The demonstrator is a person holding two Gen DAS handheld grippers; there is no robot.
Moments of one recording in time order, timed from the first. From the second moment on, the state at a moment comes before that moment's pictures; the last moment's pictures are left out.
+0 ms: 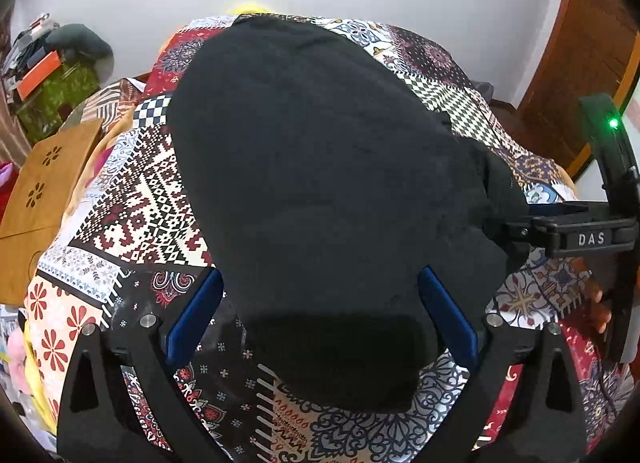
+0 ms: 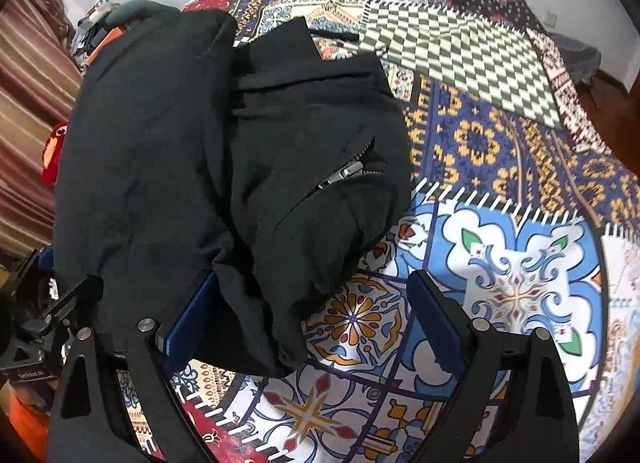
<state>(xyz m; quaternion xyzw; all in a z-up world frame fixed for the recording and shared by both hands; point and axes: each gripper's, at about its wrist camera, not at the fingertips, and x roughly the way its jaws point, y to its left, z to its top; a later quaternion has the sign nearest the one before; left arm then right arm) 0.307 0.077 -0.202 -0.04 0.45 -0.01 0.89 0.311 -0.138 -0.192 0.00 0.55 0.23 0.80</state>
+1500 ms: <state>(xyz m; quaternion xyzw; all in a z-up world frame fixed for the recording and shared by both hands) 0.397 0.189 -0.253 -0.38 0.50 -0.10 0.78 0.403 -0.132 -0.236 0.18 0.61 0.28 0.72</state>
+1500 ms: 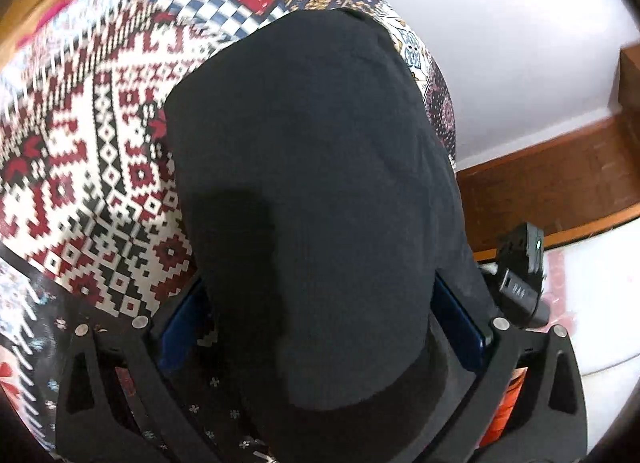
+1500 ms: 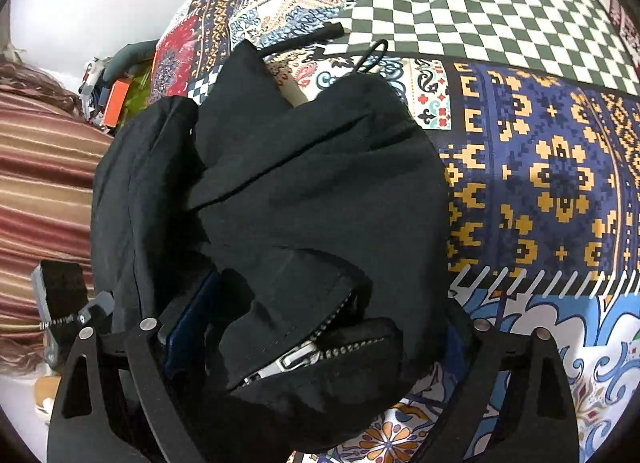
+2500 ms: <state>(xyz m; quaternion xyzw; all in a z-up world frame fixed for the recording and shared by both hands) 0.392 0.298 -0.090 -0.26 0.39 -0.11 0.88 0.403 0.011 -0.132 0.15 0.50 0.37 0.77</state>
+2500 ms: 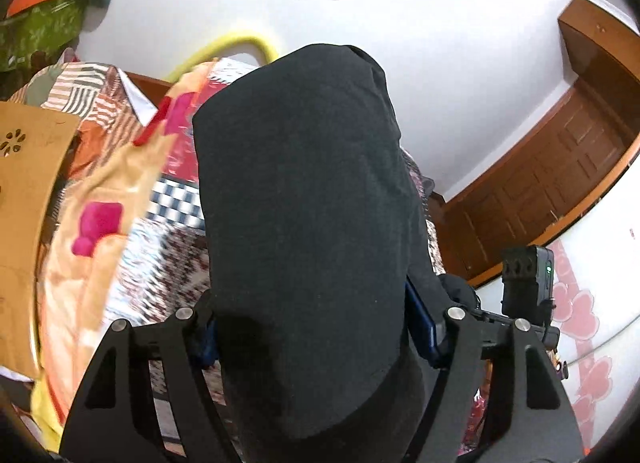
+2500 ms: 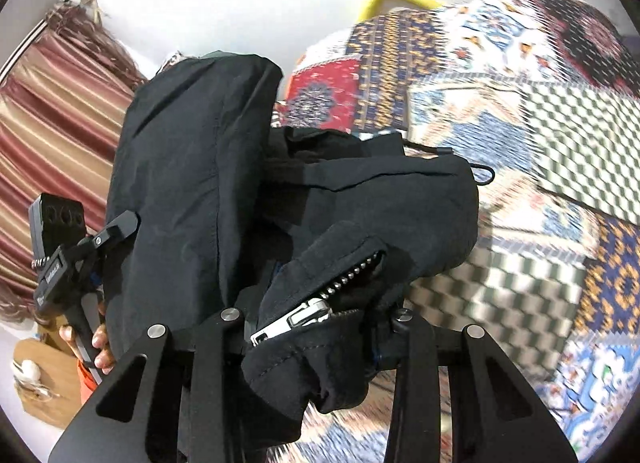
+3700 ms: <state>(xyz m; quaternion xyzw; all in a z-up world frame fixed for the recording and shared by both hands) 0.368 0.319 -0.190 -0.08 0.48 0.07 0.87 0.390 0.084 -0.154 -0.04 0.50 0.28 0.82</state>
